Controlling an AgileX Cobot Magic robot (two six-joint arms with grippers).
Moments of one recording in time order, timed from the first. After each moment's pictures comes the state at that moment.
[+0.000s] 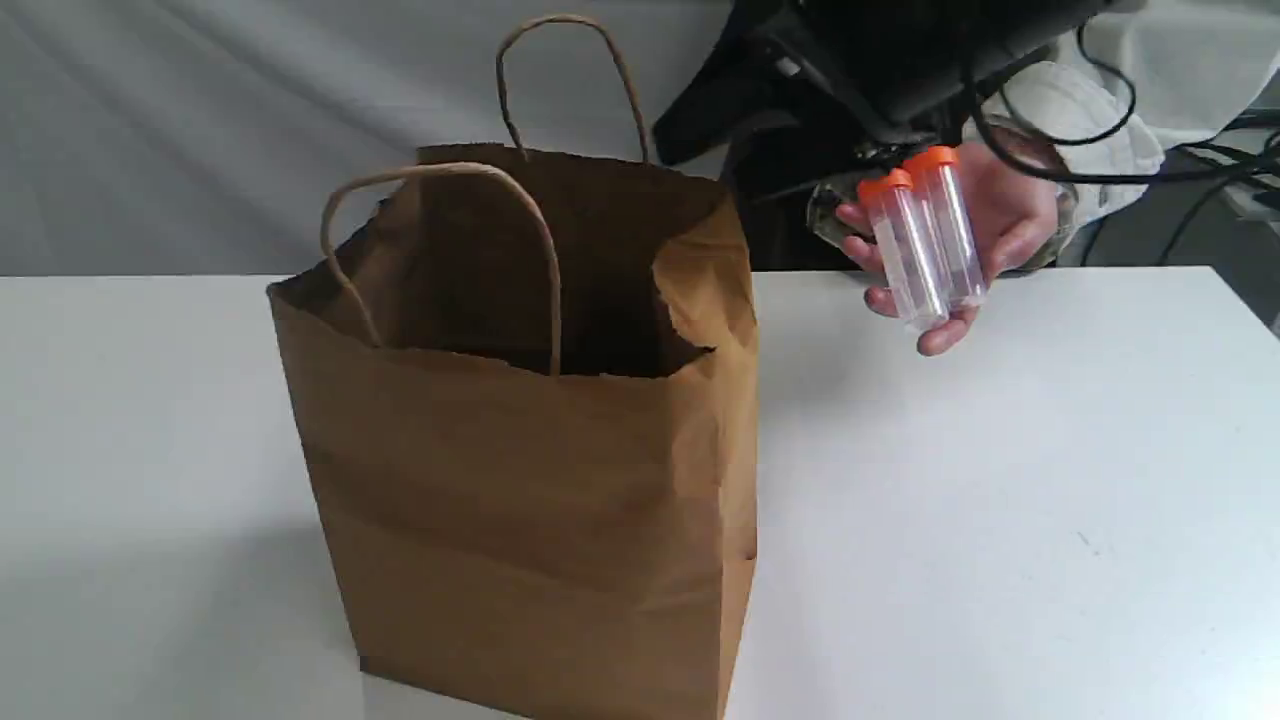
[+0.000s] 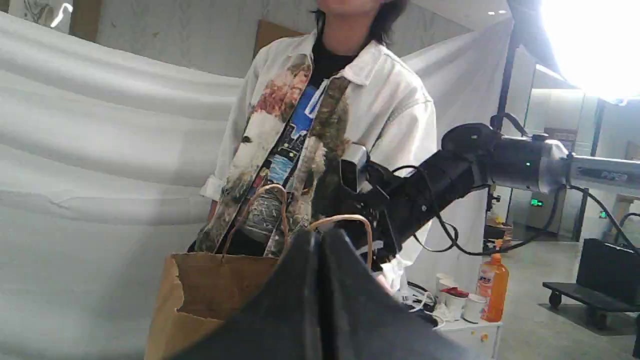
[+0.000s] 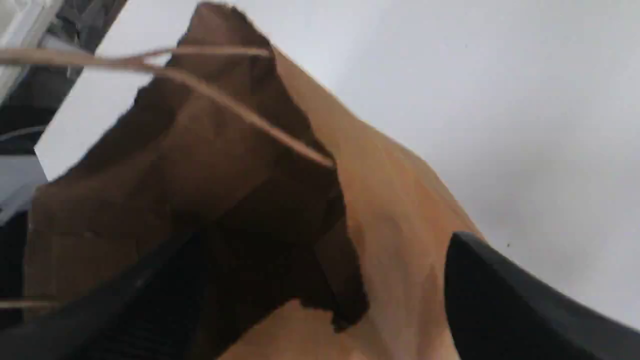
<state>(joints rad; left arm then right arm) -0.07 0.00 -0.31 1.74 -0.45 -2.12 0.22 1.94 -1.82 0.78 1.22 -0.45</state>
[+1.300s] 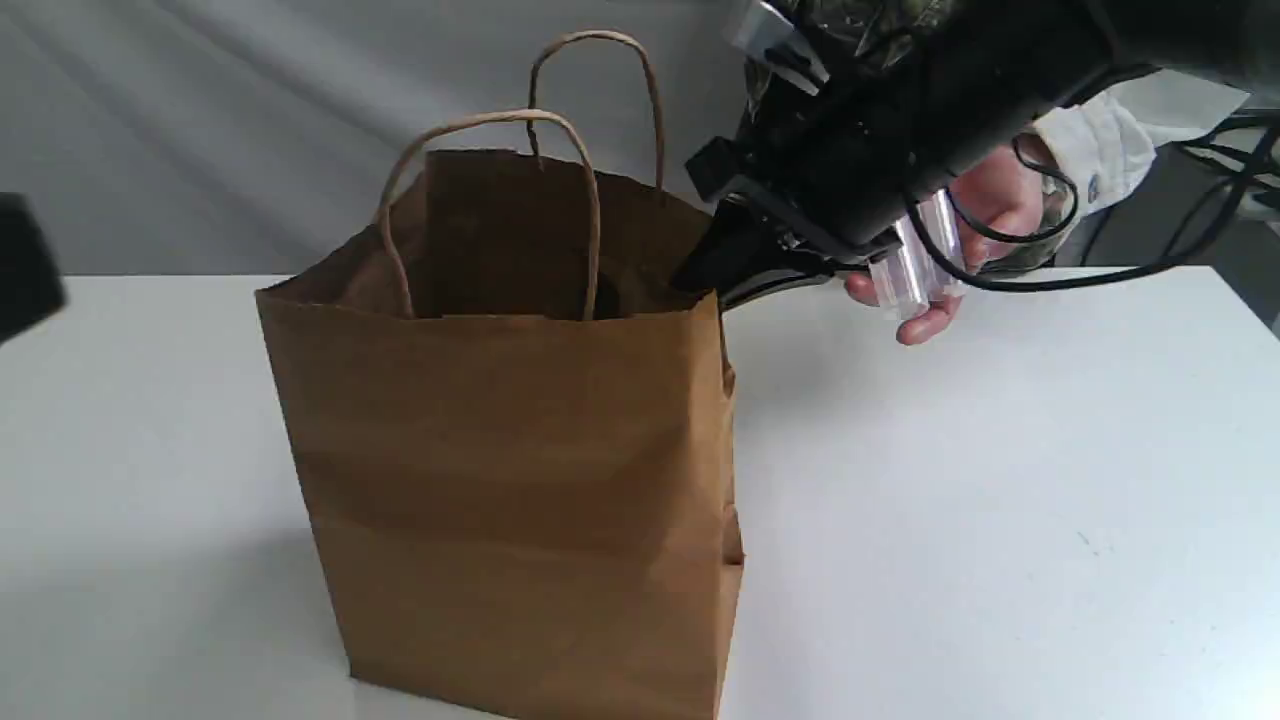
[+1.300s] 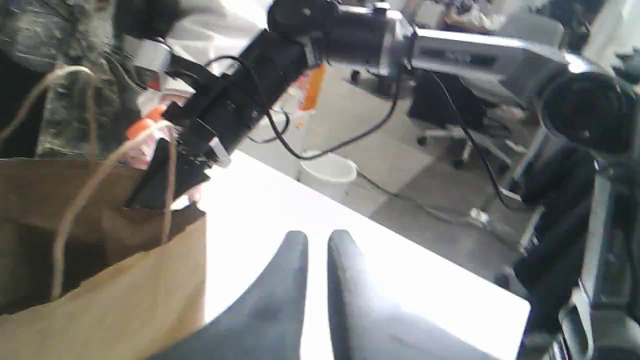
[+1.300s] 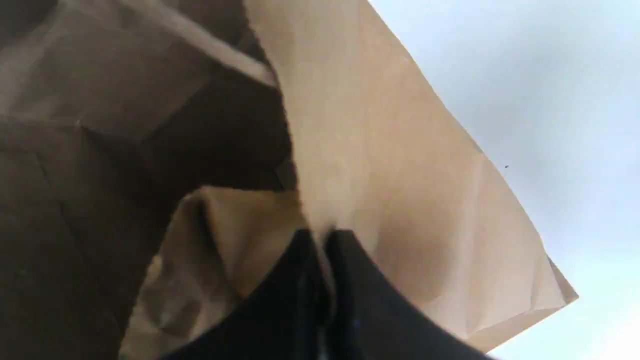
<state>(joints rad) -0.07 0.79 -0.74 1.75 -1.02 -1.95 0.26 1.98 -1.75 0.76 1.22 -0.50</state>
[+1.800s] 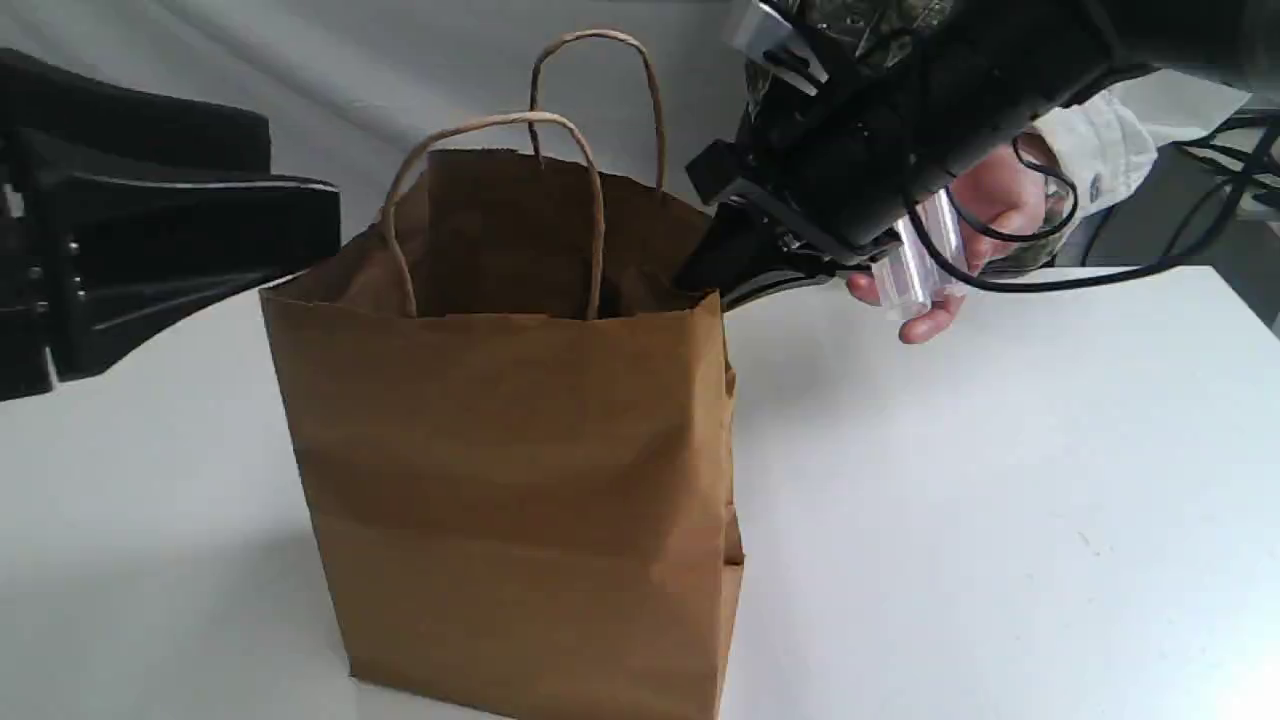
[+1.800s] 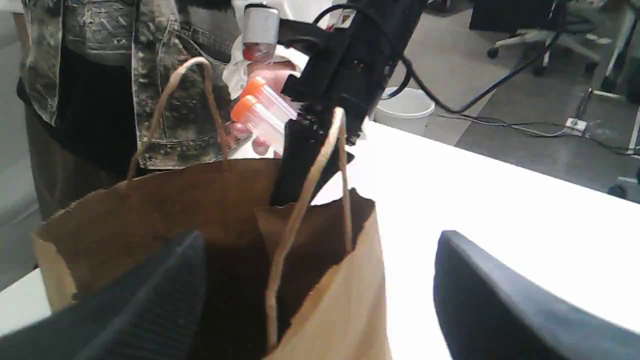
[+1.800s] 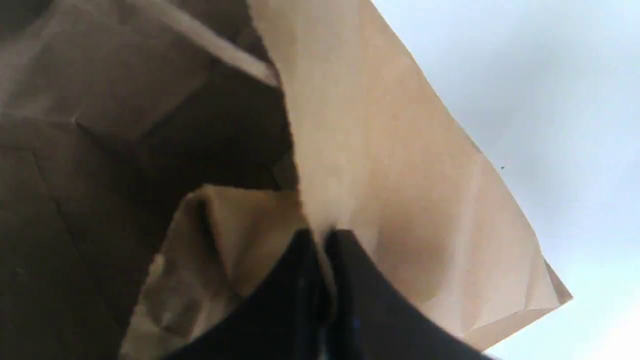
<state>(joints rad) -0.07 1.10 -0.86 1.75 -0.88 -1.60 0.26 1.98 -1.75 0.75 1.21 -0.51</state>
